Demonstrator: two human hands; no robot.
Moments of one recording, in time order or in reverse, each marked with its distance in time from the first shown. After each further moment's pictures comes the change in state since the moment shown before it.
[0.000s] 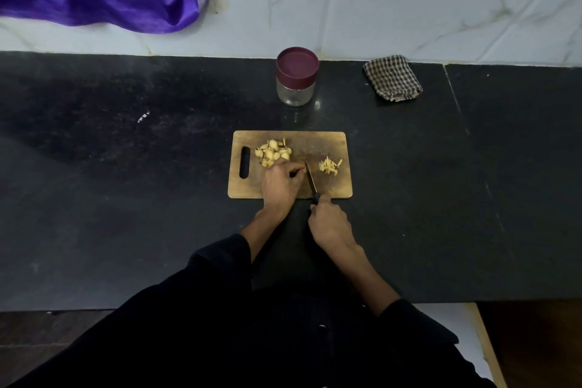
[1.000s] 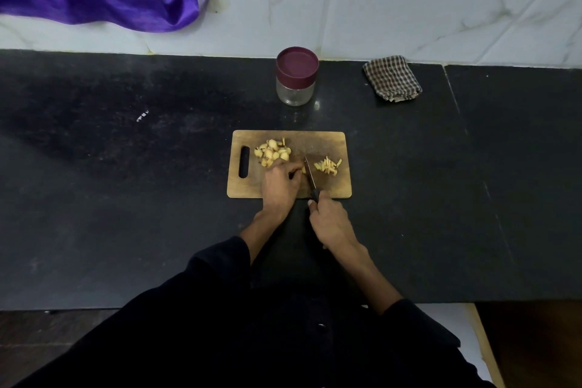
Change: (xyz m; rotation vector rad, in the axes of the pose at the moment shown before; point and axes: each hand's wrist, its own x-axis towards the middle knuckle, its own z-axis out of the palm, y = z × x) left_hand -0.003 0.001 -0.001 0.010 -0.006 0.017; right_hand 0.003 0.002 -0.005 0.063 -0.009 -0.047
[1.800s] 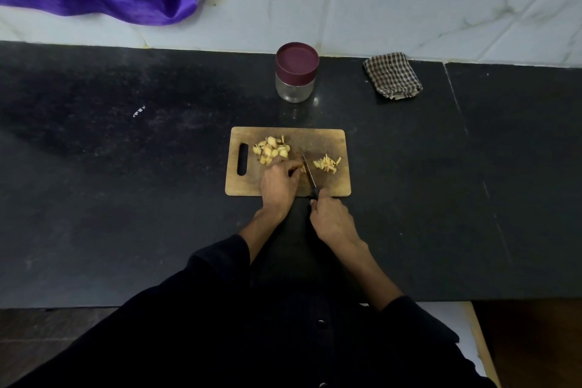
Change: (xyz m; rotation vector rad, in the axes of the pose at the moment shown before) left_hand 0.001 0.000 0.002 0.033 0.006 -0.033; right_hand 0.003 0.003 -0.001 -0.133 0.011 -0.028
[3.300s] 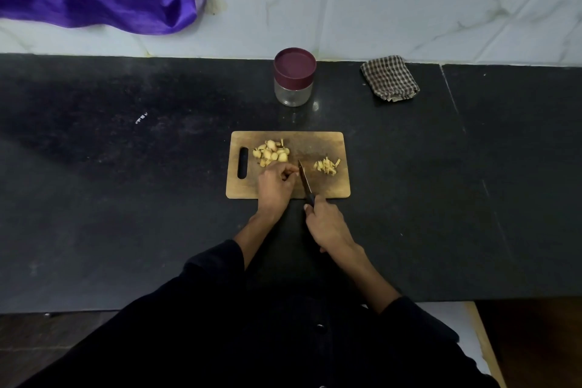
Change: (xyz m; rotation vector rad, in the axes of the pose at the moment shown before) left_hand -0.001 -0.007 -0.006 -0.083 0.027 0.031; right_hand -0.004 -0.005 0.004 0.140 -0.064 0.040
